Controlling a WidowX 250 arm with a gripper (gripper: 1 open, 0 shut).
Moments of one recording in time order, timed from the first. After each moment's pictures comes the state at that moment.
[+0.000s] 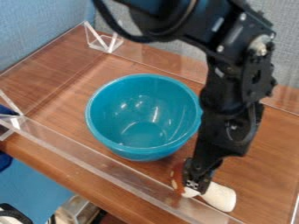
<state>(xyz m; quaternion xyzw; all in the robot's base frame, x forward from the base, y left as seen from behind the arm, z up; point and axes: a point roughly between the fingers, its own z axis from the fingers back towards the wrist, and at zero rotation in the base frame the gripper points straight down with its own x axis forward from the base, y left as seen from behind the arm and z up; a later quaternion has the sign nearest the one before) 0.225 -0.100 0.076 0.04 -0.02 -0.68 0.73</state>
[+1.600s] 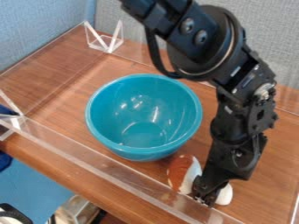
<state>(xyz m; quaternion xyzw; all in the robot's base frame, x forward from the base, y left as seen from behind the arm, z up) 0.231 -0.112 0.030 0.03 -0.01 -0.72 0.69</state>
